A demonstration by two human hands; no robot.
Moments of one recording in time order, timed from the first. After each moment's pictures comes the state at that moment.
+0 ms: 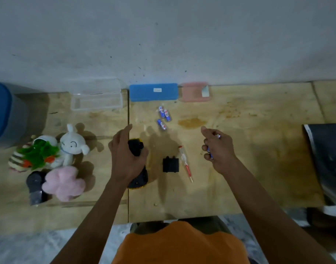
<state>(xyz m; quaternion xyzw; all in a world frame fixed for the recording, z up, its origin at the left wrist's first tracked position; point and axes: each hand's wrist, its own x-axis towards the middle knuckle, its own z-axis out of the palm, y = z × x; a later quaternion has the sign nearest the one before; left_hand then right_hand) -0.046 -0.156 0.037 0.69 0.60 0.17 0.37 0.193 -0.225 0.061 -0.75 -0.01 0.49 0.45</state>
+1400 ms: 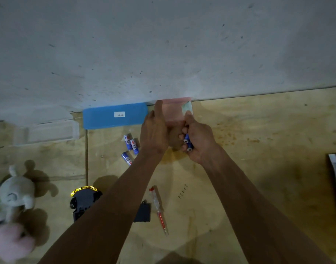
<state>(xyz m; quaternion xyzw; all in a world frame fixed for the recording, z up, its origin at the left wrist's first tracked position) 0.207 -0.043 -0.043 0.75 0.58 0.07 0.31 0.309 -0.097 -0.006 -0.68 0.09 0.59 0.43</state>
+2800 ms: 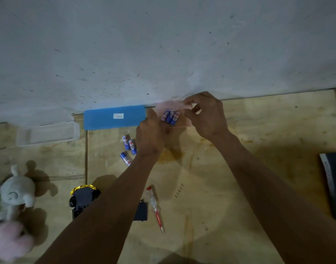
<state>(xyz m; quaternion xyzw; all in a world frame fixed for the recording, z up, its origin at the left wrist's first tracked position) 0.204 -0.046 -0.039 0.74 0.62 0.08 0.25 0.365 -0.086 -0.016 -0.76 -0.51 0.22 0.34</state>
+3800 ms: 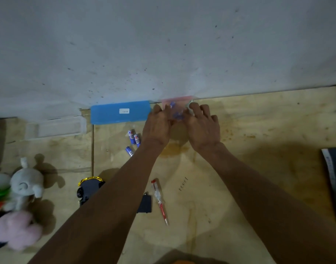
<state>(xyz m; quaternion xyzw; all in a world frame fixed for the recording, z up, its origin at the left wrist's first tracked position) 0.202 -0.037 -0.041 0.83 0.50 -0.01 0.23 0.322 -0.112 -0.024 -0.80 -0.59 0.14 -0.01</state>
